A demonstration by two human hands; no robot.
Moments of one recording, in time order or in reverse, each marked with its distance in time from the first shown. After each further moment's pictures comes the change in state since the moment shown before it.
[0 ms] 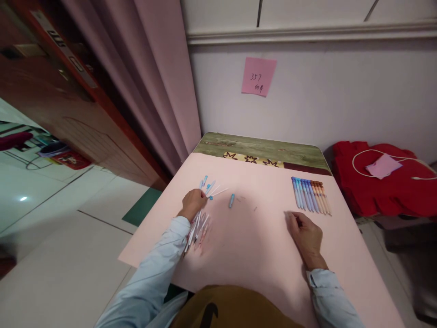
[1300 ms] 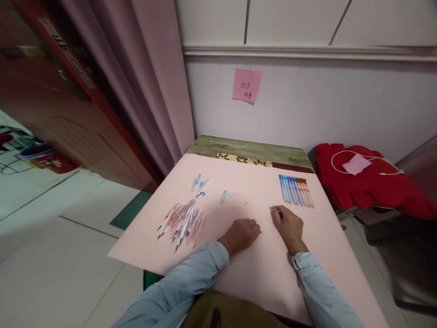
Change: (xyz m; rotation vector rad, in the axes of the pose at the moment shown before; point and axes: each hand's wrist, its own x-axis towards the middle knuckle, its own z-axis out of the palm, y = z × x) left_hand -0.125 0.110 0.122 0.030 0.161 1.219; right_hand -0.003 -0.004 0.004 -0.123 -0.014 -0.166
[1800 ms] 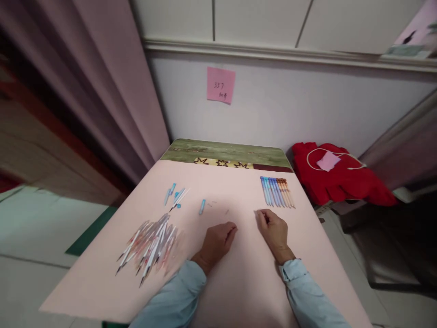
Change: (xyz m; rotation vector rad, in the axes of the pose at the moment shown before) left_hand 0.007 -0.016 -0.011 -0.361 0.160 -0.332; right_hand 0.009 0.002 -0.002 0.188 -0.005 0.145
